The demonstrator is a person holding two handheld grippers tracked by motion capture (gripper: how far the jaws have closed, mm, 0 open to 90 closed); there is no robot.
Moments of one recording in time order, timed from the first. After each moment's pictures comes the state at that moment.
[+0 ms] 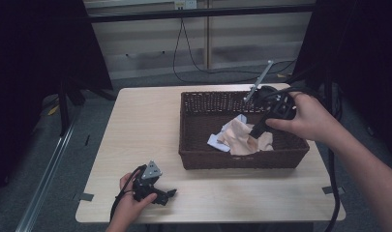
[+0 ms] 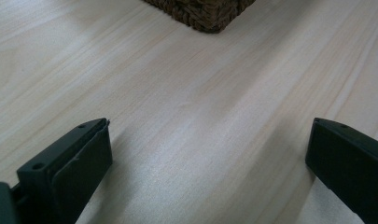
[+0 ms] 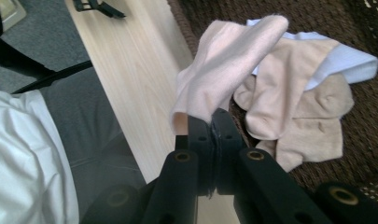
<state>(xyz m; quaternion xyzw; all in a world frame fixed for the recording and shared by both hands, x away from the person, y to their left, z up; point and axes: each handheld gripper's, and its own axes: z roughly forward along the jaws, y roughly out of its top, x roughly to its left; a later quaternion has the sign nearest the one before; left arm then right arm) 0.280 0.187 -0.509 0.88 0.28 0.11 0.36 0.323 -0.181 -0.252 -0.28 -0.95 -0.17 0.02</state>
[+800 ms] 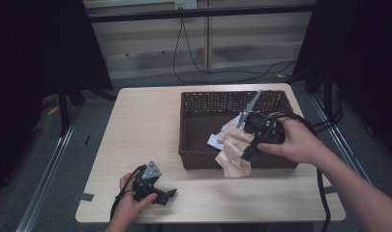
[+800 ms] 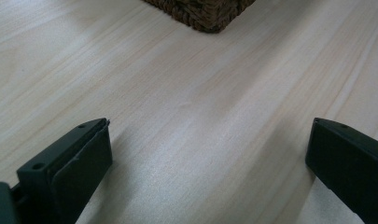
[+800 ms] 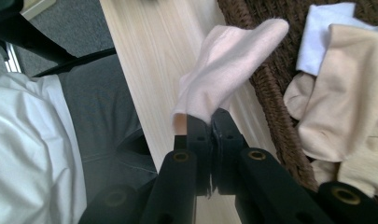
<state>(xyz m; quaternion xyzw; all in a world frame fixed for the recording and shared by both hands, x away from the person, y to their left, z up) 0.280 0.186 -0.509 0.88 0.29 0.11 0.36 0.303 -0.165 -0.305 -0.25 -0.95 -0.18 0.06</state>
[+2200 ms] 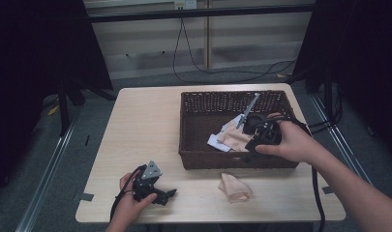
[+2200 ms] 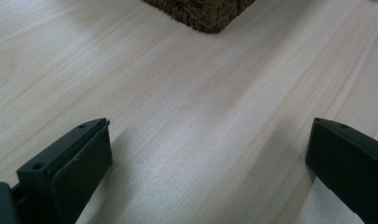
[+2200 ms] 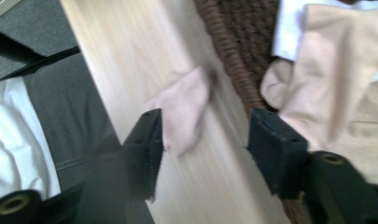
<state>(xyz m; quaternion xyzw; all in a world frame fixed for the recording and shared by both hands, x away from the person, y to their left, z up) 0.280 0.186 -0.509 0.88 0.29 0.11 0.36 0.314 -0.169 -0.325 -0.27 -0.95 -0.15 0.04</state>
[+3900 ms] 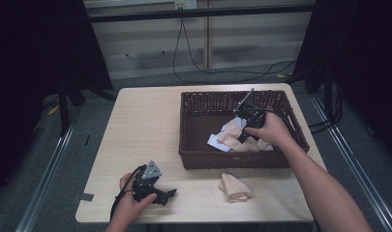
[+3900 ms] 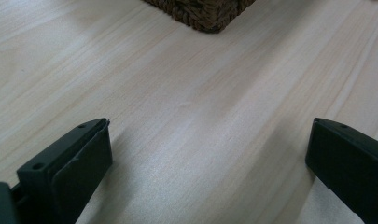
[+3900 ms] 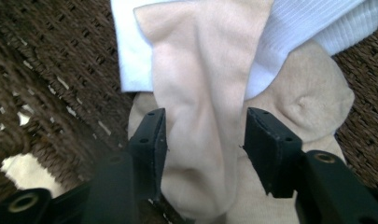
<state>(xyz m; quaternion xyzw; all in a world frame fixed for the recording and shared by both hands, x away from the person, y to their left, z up) 0.280 0.186 -0.509 0.88 0.29 0.11 0.36 0.414 -0.188 -0.412 -0.42 -0.90 -0.12 -0.01</state>
